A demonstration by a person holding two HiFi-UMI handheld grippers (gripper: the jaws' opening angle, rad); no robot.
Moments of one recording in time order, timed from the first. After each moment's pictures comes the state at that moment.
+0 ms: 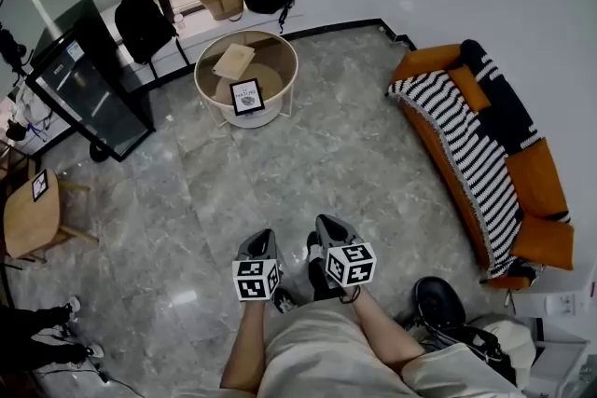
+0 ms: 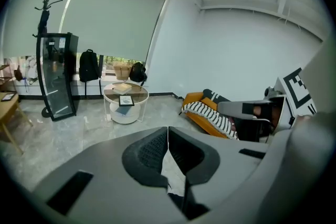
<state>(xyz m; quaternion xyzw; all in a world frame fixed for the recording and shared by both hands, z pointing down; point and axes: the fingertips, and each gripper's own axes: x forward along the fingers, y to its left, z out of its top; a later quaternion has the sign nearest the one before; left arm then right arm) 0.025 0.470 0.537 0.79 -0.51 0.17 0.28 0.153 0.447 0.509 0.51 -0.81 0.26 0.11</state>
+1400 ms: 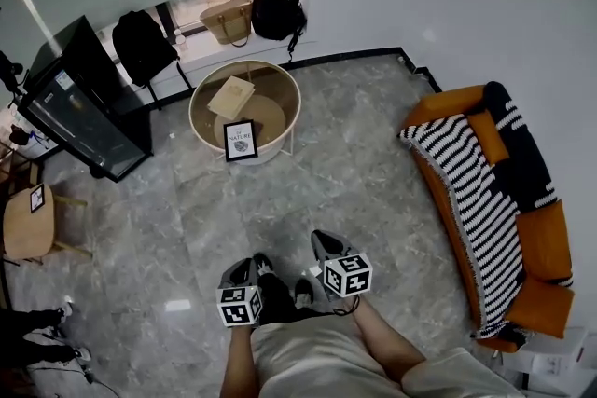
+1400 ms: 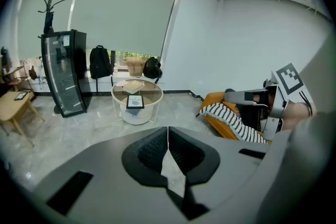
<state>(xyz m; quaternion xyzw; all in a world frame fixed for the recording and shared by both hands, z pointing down) 0.066 0.294 0.562 0.72 -0.58 0.20 0.31 0.232 0.218 0.533 0.44 -0.84 0.28 0.14</state>
